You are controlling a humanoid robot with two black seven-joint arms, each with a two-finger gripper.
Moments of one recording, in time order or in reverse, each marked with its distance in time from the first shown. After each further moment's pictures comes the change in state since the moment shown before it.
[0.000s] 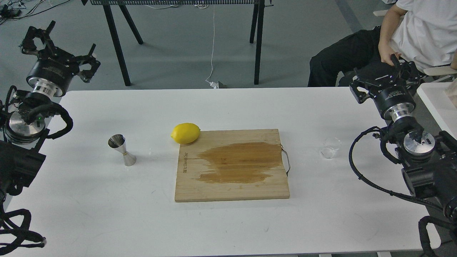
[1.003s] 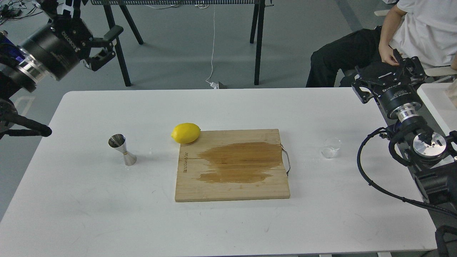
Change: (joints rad) left arm 0.100 0.436 0.238 -0.840 0.445 0.152 -0.058; right arm -0.077 -0.099 -0.015 0.178 -0.008 0.000 -0.001
